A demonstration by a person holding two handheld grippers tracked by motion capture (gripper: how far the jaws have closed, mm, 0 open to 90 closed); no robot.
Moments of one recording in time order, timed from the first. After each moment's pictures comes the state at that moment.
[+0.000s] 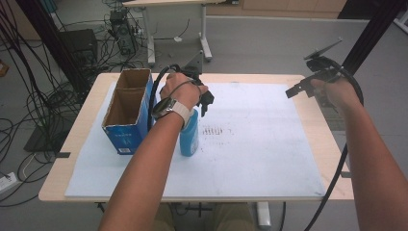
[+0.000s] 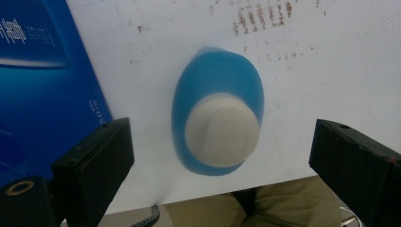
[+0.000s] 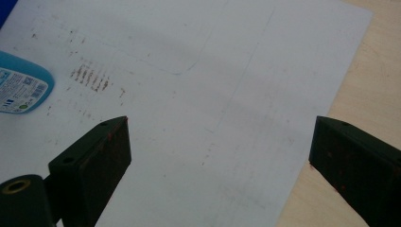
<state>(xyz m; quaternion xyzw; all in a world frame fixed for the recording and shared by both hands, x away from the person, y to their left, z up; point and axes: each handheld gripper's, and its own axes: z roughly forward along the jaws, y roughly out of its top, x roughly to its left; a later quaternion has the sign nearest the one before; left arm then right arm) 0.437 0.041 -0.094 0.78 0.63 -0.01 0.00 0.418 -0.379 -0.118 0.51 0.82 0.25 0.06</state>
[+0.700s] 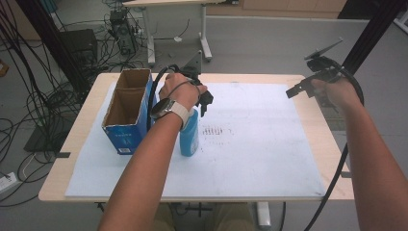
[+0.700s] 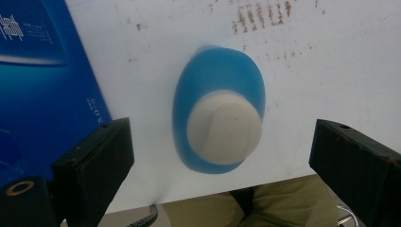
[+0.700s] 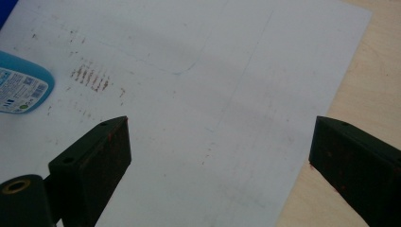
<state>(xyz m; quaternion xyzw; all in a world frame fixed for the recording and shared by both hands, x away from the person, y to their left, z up) 0.436 0.045 -0.094 0.78 0.63 -0.01 0.01 0.417 -0.380 -0.117 0.51 0.82 0.25 0.07</state>
